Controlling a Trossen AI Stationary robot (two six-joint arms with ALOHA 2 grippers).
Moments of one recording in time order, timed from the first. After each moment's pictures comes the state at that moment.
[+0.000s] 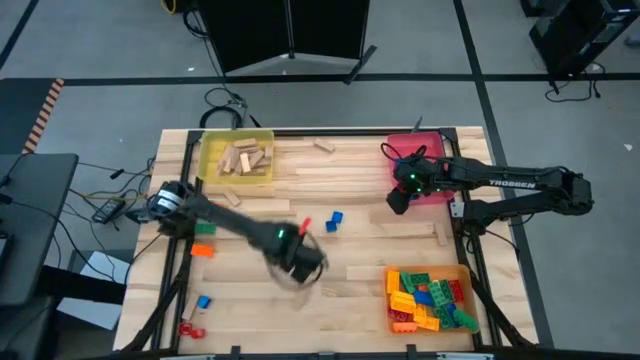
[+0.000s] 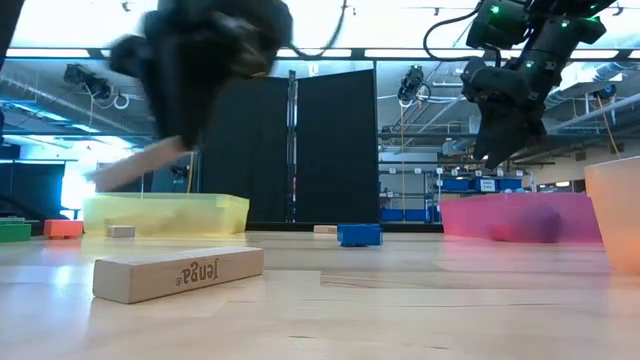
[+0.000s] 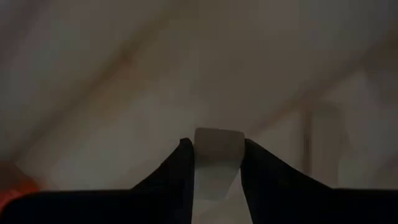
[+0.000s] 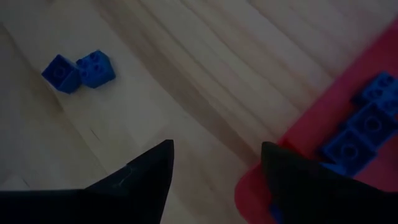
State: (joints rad) left arm -0.33 1.91 1.58 -1.24 -0.04 -1.26; right arm -0.29 1.04 0.72 -0.71 0.08 0.46
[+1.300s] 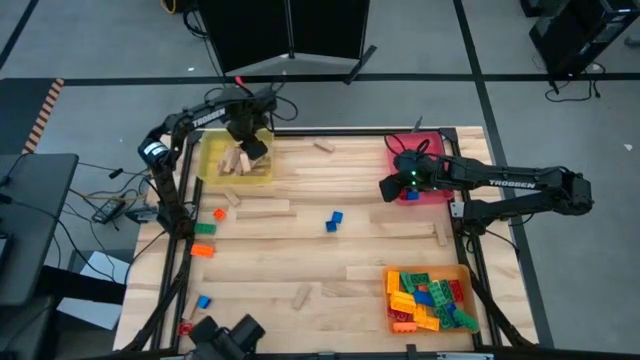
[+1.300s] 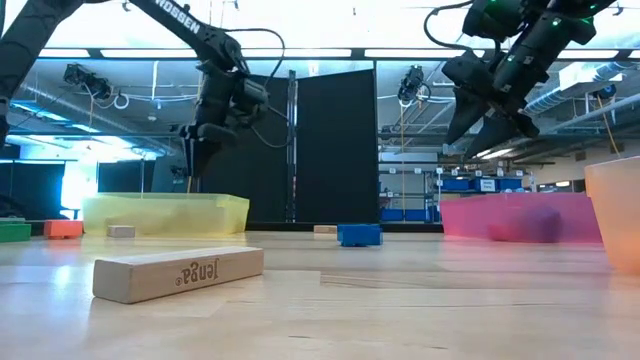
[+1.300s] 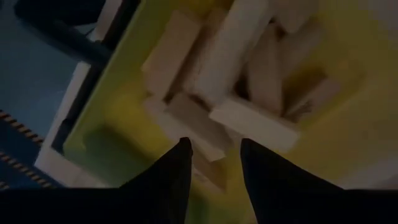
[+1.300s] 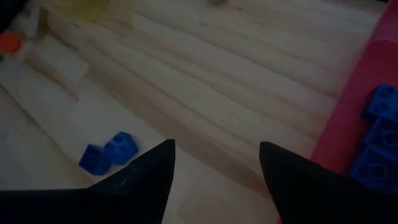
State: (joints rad) left arm 0.82 1.84 1.55 -1.35 -0.24 0.10; right arm -0.29 1.04 0.72 -0.55 0.17 0.72
